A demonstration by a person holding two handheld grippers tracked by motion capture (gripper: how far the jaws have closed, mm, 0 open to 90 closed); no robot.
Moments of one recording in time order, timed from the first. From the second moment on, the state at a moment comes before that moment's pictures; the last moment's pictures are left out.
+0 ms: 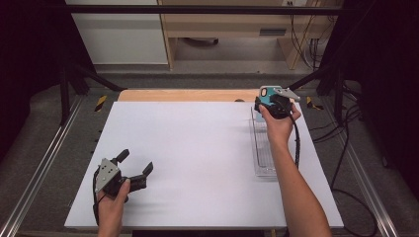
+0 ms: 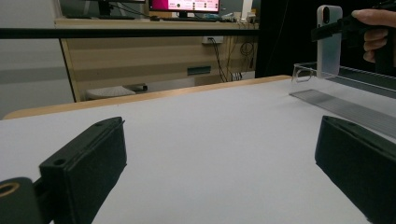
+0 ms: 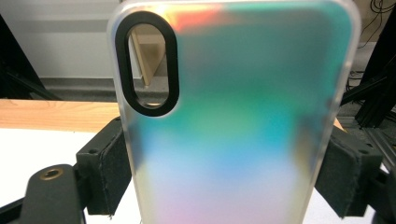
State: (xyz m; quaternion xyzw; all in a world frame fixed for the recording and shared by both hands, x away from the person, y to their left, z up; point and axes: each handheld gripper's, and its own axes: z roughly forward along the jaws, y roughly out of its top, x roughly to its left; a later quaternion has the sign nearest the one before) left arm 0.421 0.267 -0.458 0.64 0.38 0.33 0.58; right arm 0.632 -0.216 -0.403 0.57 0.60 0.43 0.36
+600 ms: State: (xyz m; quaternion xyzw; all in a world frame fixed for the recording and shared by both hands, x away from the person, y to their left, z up) left arm 0.421 0.267 -0.457 0.63 0.38 0.33 0.59; right arm 0.640 -0.210 -0.414 0.57 0.60 0.42 0.36
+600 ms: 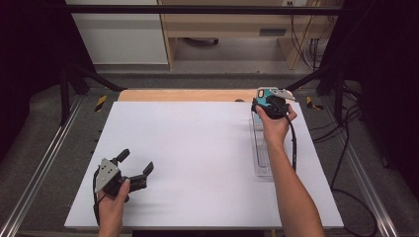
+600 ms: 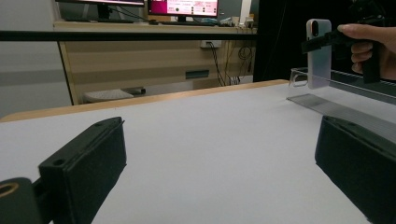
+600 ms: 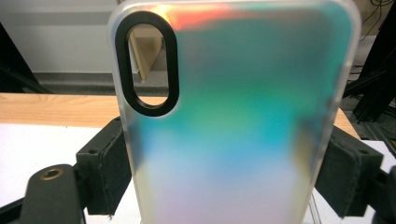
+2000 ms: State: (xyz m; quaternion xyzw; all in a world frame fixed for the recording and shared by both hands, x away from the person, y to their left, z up) left arm 0.418 0.264 -0.457 0.63 0.37 0.34 0.59; right arm 0.637 -0.219 -0.418 0.58 0.60 0.42 0.36
